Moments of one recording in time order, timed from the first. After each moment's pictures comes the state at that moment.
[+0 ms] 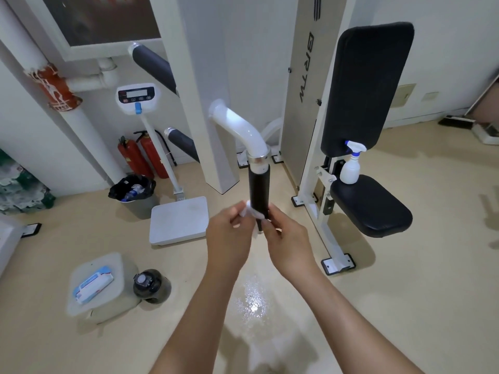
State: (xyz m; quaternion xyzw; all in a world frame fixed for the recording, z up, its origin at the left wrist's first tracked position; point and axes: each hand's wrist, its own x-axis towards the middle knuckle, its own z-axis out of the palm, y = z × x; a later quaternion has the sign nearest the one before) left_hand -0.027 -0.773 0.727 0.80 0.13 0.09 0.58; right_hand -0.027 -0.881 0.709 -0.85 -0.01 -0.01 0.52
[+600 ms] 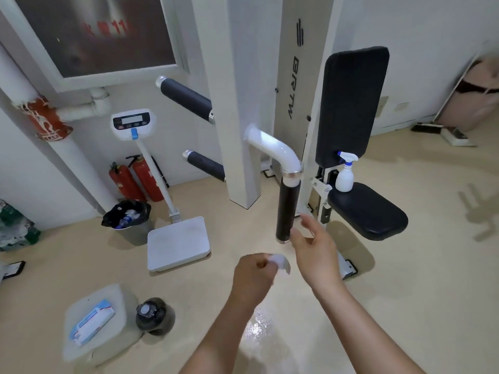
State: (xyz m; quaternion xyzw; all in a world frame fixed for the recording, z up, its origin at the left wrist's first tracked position) left_hand -0.047 -0.731 0.698 0.84 0.03 -0.13 0.53; right_hand -0.040 -0.850 0.728 -0.80 0.20 -0.06 0.57
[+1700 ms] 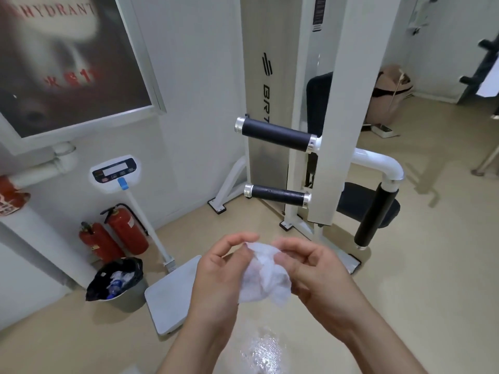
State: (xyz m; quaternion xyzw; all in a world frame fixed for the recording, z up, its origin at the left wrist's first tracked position) left_hand 0.008 -0.478 0.807 0.62 -0.04 -0.15 0.77; right_hand -0.041 -0.616 0.802 -0.54 0.10 -0.02 0.83
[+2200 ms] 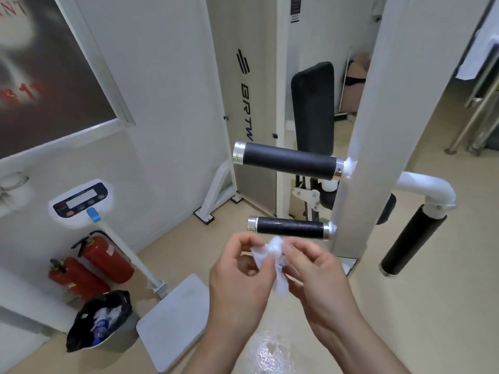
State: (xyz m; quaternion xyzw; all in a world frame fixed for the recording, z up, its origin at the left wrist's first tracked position) left_hand 0.111 -0.505 0.794 0.75 -0.16 -0.07 0.64; right_hand 0.058 -0.604 0.797 -0.49 0.27 -0.16 0.81
